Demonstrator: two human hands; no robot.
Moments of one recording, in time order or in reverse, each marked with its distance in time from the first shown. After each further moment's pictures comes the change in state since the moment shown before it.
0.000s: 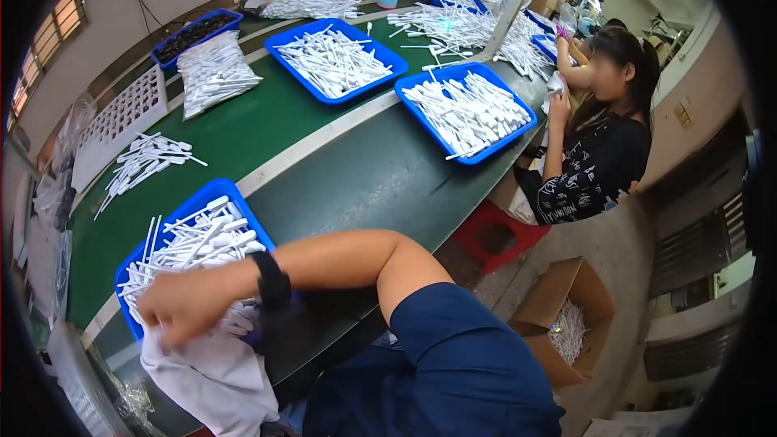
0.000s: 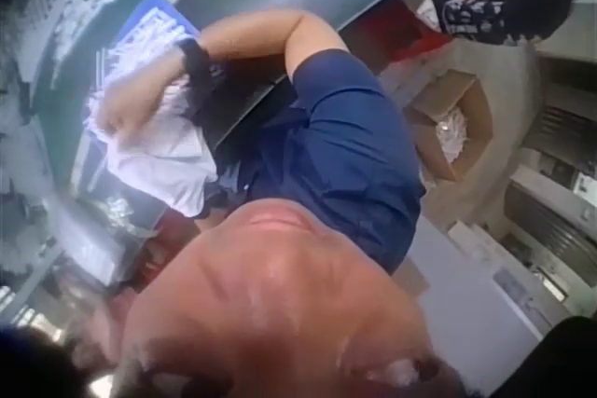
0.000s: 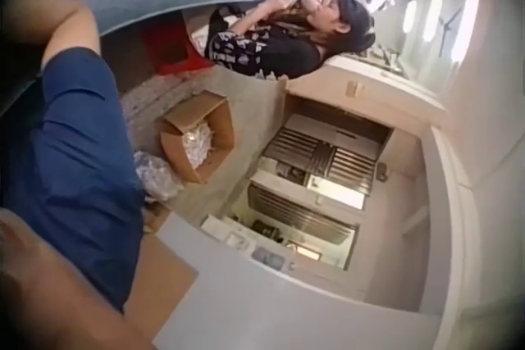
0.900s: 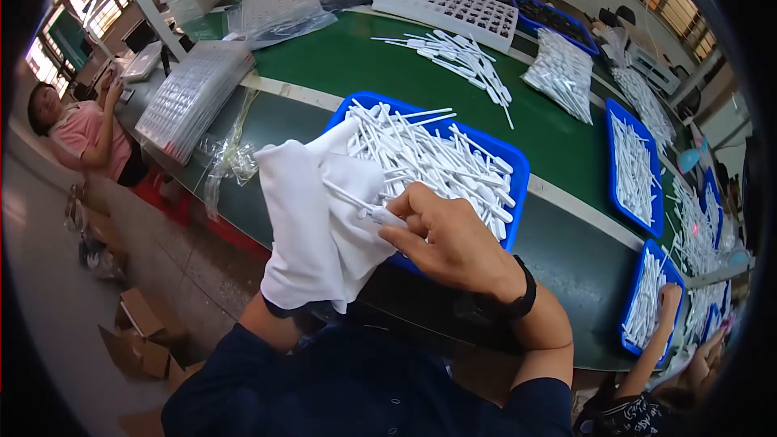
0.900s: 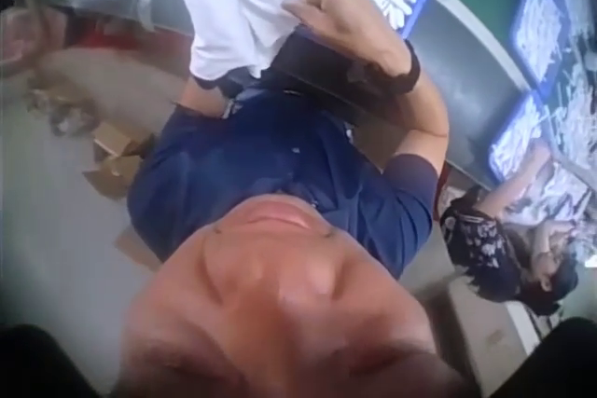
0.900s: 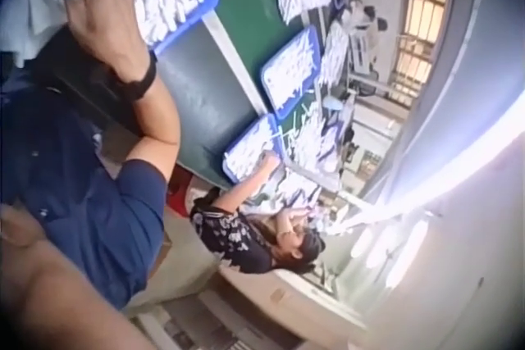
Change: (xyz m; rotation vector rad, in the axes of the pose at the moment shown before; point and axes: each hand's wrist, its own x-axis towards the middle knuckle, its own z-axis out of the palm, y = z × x) left_hand -0.035 0.030 -0.031 -0.915 0.916 -0.348; right_hand -0.016 -0.068 -0.013 0.020 -0.269 0.402
